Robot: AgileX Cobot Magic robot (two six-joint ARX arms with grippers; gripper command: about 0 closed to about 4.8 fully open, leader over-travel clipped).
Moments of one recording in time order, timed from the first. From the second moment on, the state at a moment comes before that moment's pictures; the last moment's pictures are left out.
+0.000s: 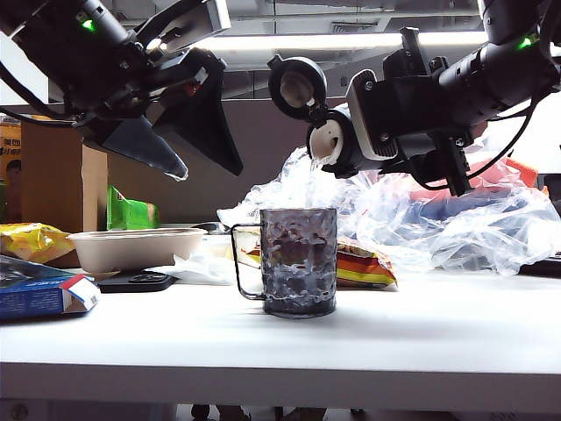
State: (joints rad) left arm -0.64 1.23 0.75 -0.12 0.07 0.13; right arm 0.37 1.52 0.76 0.59 -0.20 -1.78
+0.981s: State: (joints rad) left arm -0.64 1.23 0.75 -0.12 0.07 0.12; right arm 0.37 1.52 0.76 0.58 -0.21 -0.68
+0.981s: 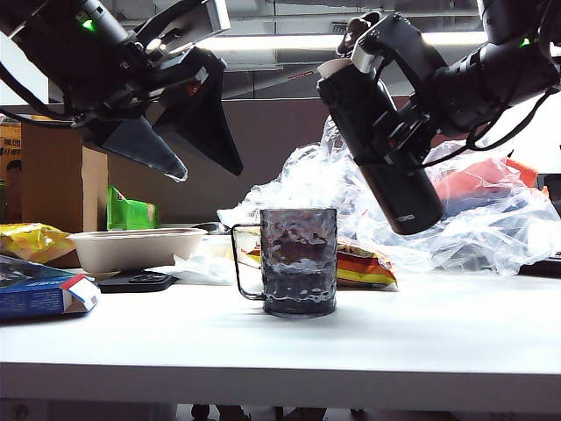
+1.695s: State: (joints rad) left arm -0.64 1.23 0.75 -0.10 0.11 0.09; right arm 0.33 1.51 0.68 0.57 -0.36 -0.22
